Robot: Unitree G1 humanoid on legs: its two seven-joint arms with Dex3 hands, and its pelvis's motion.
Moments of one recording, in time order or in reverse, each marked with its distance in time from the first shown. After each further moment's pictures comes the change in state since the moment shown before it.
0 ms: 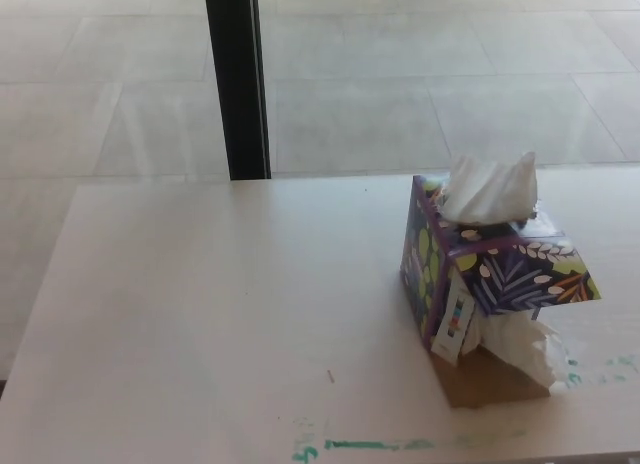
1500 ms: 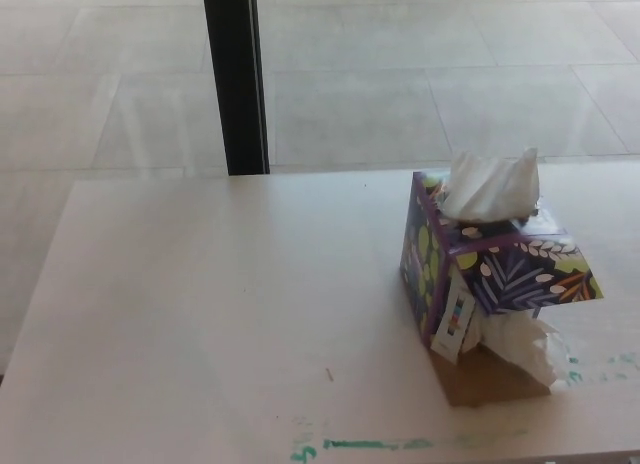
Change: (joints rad) left_arm 0.003 0.001 0.041 0.018 -0.019 -0.002 -0.084; right_arm -0.465 -0.167 -0.121 -0.819 0.187 0.074 -0.062
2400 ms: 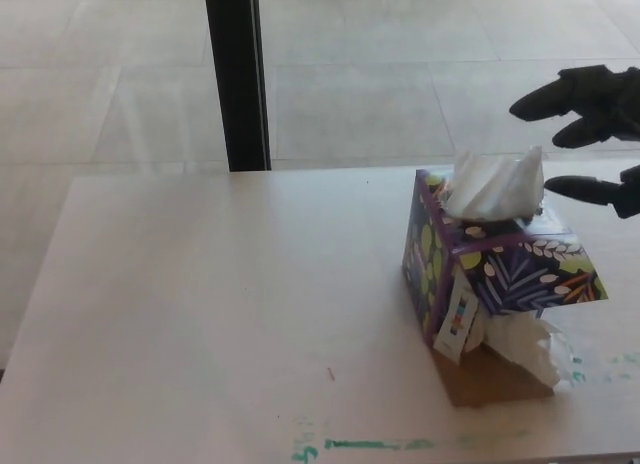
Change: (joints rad) left_arm 0.011 0.001 0.013 0.001 -0.024 0.000 -0.005; right_arm -0.417 0.032 0.643 -0.207 -0.157 0.280 0.317
